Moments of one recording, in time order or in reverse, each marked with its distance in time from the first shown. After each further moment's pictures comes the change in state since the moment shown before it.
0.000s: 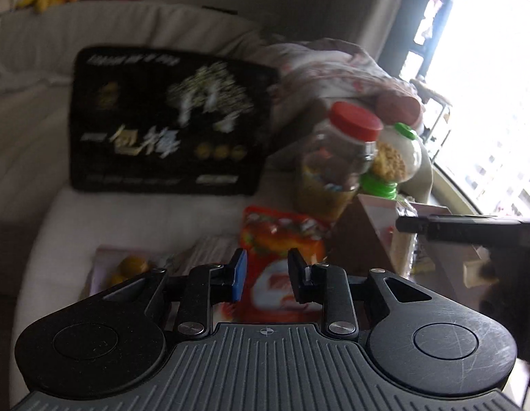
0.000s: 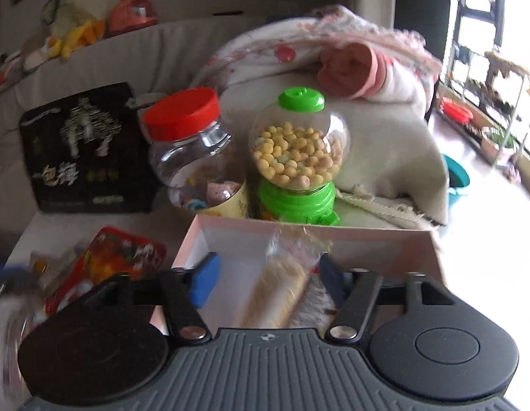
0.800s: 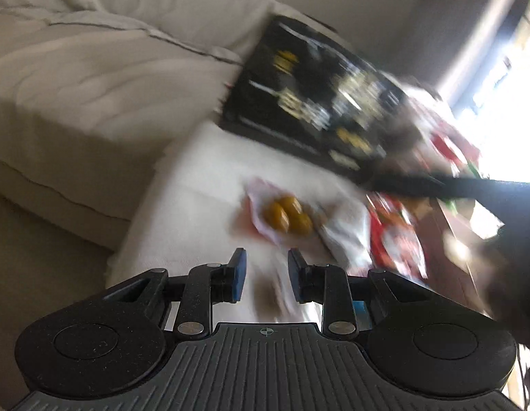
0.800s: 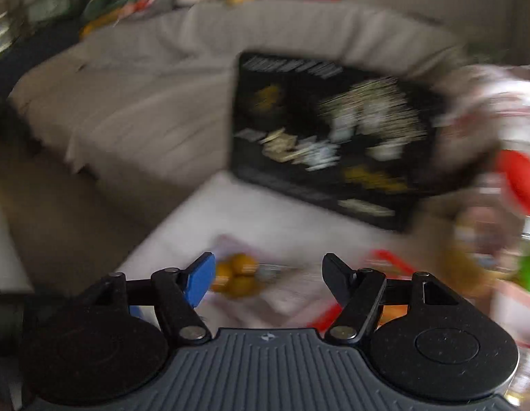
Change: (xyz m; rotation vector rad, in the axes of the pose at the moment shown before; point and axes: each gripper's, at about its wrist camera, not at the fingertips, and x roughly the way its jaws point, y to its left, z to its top) left arm -0.066 0.106 -0.073 -0.215 -0.030 0.081; right arm 0.003 0.233 -0.006 -0.378 0.091 0.375
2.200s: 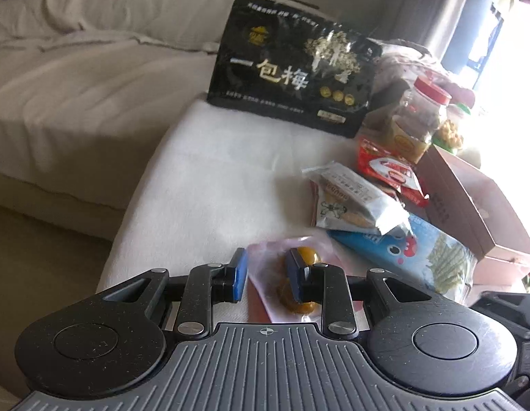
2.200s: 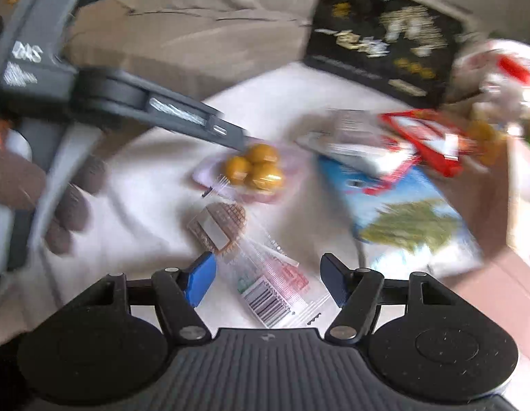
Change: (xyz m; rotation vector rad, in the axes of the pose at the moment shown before) left arm -0.012 -0.030 -0.034 0.121 0.010 0.093; right arm -0.082 0.047 -0.174 -0.139 0.043 -0.017
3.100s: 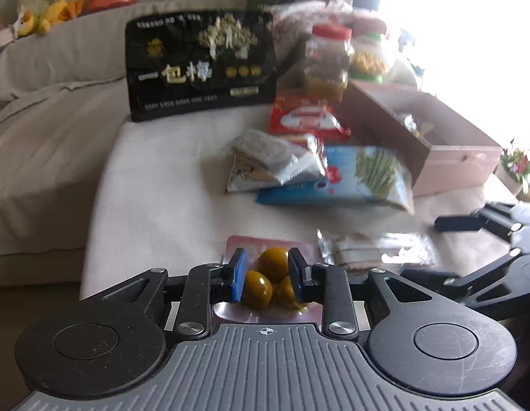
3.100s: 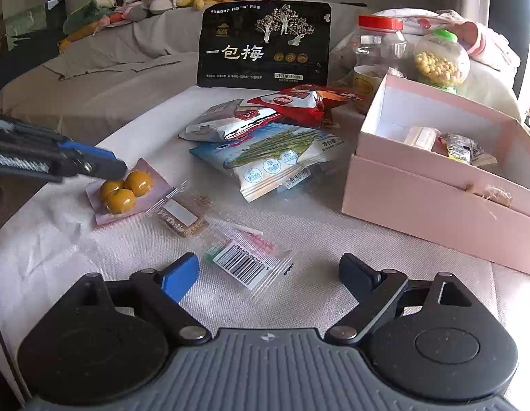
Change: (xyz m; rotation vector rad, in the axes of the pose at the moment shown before) left arm -0.031 -0.048 -0.027 0.338 0.040 -0.076; right arm -0.026 -0.054 -0.074 0.239 -0.152 -0.130
